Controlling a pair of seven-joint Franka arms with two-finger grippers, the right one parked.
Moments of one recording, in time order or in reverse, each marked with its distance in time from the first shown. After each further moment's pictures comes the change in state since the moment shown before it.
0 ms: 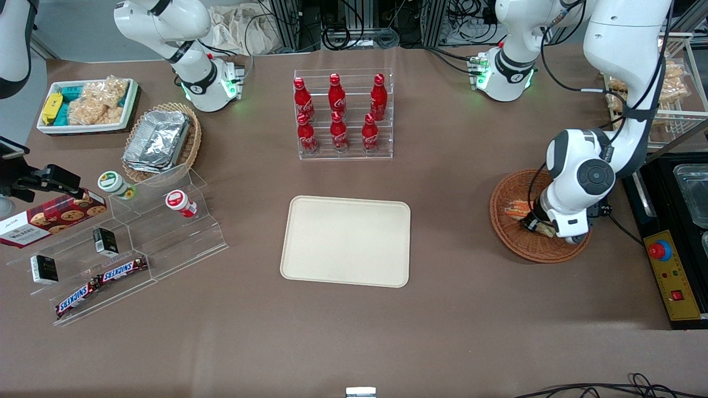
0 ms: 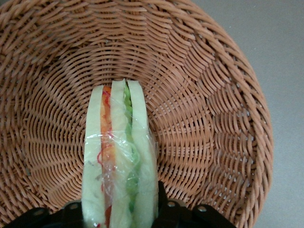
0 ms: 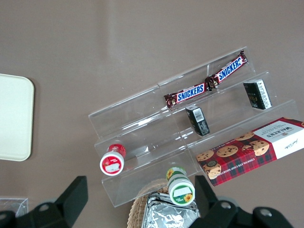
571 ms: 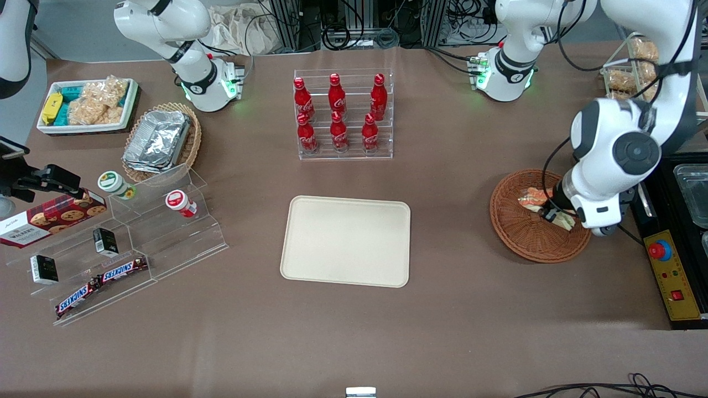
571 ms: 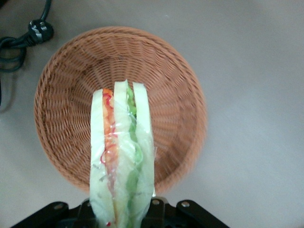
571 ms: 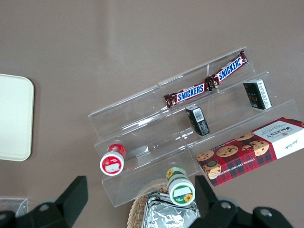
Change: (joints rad) arm -0.007 -0.201 -0.078 0.212 -0.046 -0.420 0.003
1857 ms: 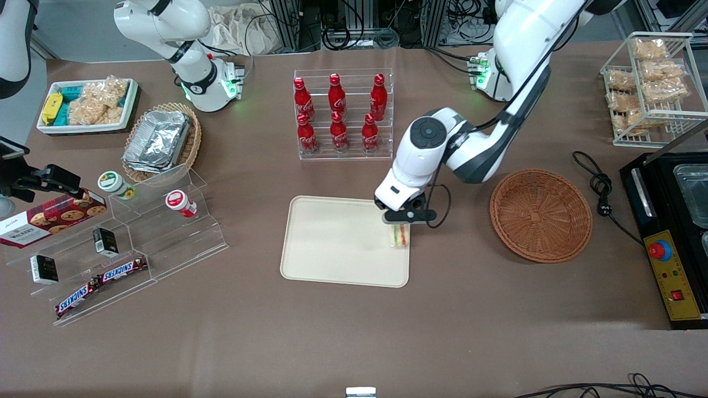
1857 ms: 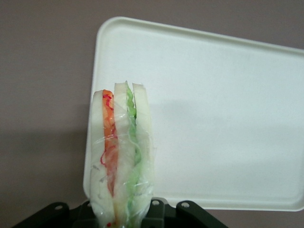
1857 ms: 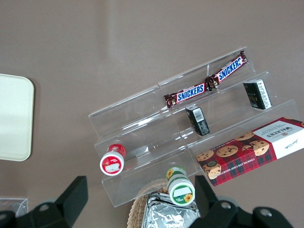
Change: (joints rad) arm -0.167 0.404 -0.401 0.131 0.242 0.476 0.174
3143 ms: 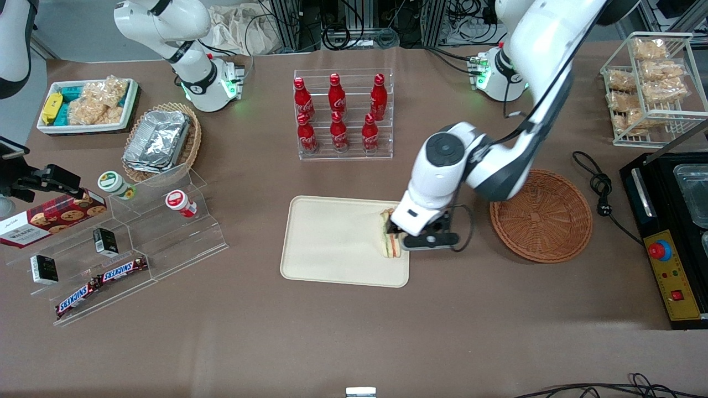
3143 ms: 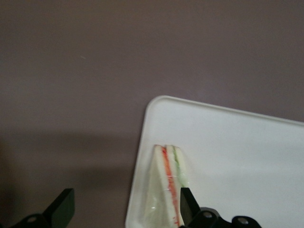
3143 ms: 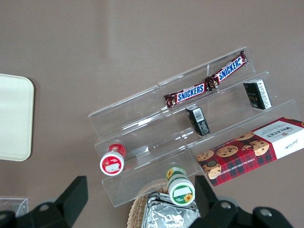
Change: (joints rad) arm 0.087 -0.046 0.013 0.205 0.020 -0.265 0.023
